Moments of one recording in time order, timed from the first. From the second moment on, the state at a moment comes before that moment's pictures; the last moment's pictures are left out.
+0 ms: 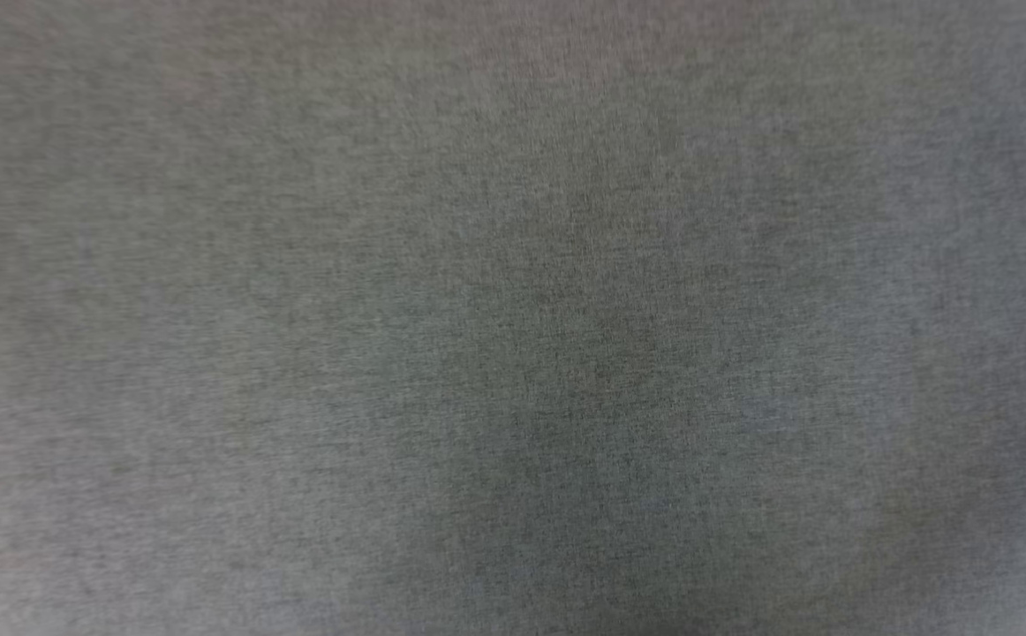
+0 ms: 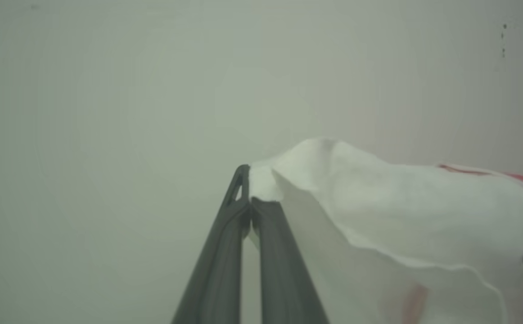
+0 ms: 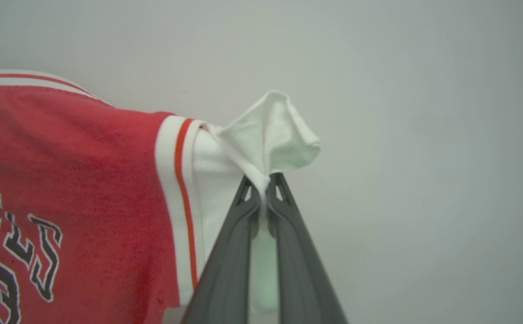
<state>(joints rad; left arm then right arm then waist) -1.70 0.56 -0.31 0.64 -0.52 0.09 -0.10 -1.64 -0.40 0.25 0.54 0.33 0.13 0.13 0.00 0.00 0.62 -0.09</state>
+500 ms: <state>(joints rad) -1.61 0.52 -0.29 0.61 -0.59 0.10 -0.16 -1.70 -0.38 0.44 0.64 0.43 0.13 0.03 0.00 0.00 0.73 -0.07</state>
